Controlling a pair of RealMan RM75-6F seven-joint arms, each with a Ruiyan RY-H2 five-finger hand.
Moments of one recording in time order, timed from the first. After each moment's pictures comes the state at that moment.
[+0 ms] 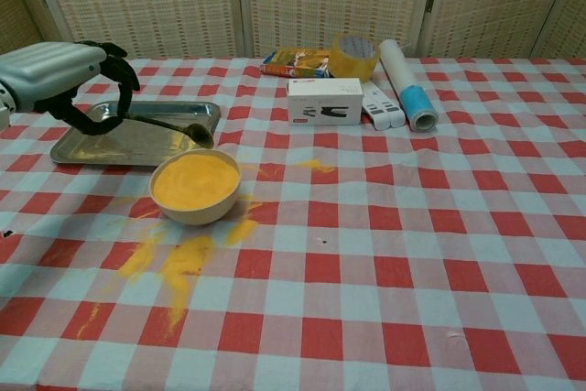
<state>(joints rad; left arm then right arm) -0.68 -1.49 -0.16 -1.31 1.25 1.10 0.28 0.09 -1.12 0.05 -1.63 -1.50 1.45 -0.07</state>
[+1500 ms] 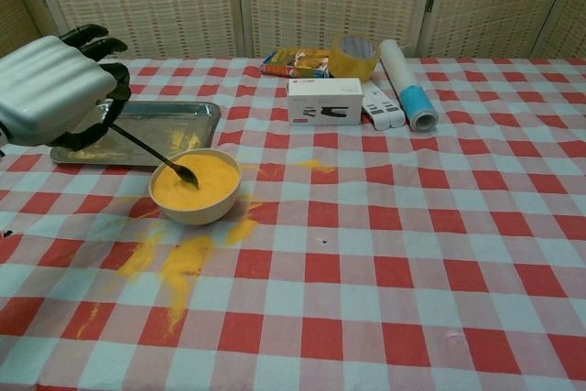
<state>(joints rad) -0.60 -1.56 -0.08 -1.38 1.39 1.33 0.90 0.08 -1.09 0.04 -1.65 -1.54 1.47 -0.04</state>
